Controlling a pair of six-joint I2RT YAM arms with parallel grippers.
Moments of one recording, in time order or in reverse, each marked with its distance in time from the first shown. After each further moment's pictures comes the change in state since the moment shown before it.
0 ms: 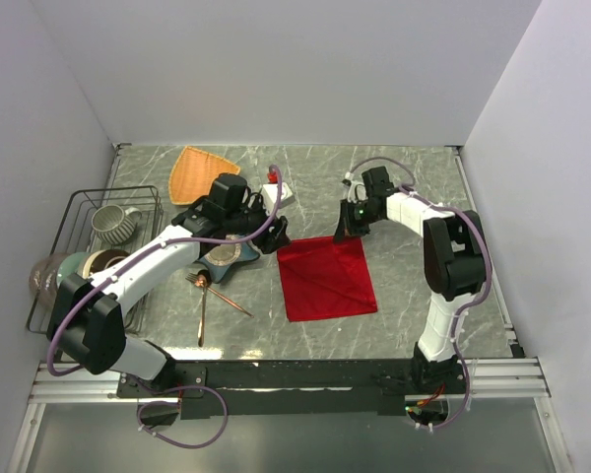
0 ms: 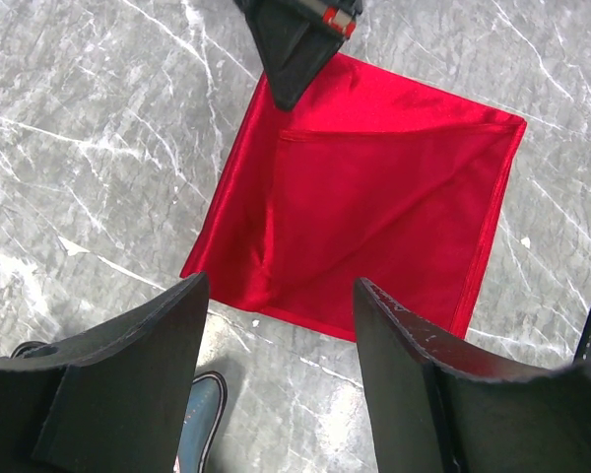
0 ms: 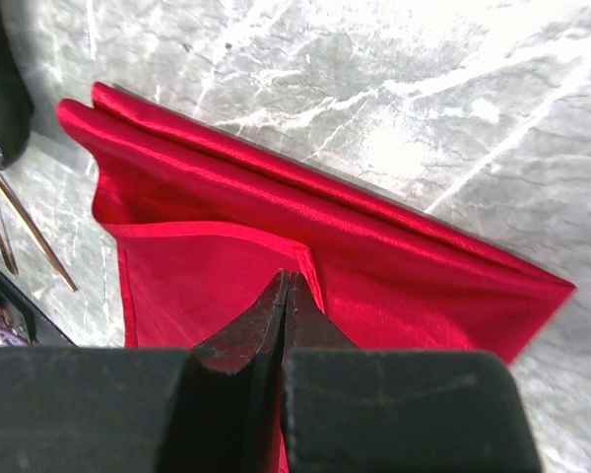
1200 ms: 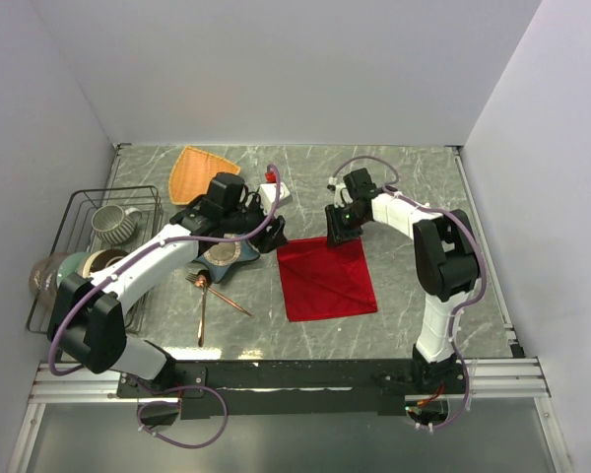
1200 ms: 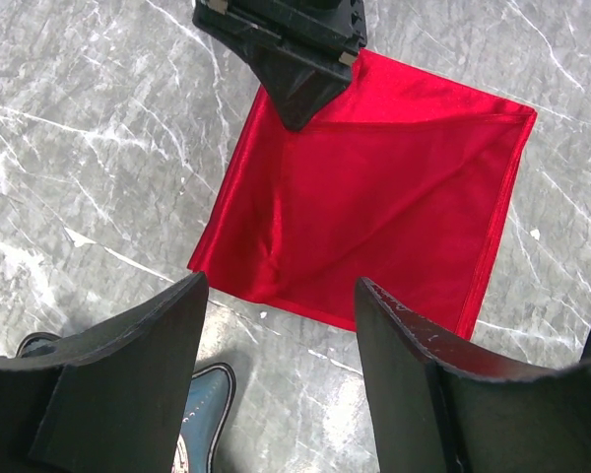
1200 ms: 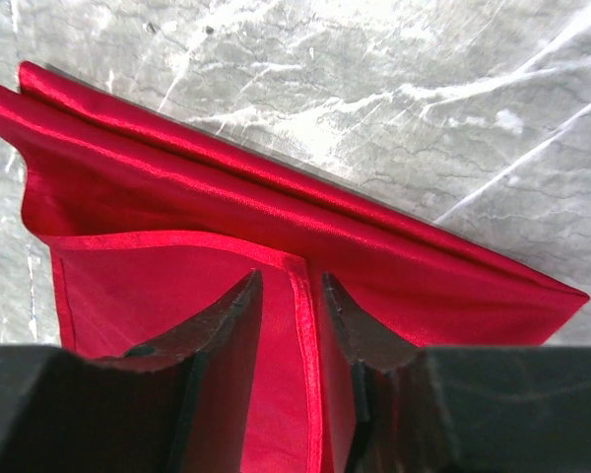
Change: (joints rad) left arm 0.023 0.004 0.000 -0.014 0.011 0.021; right arm 0.106 0.014 0.038 -0.053 0.186 -0.066
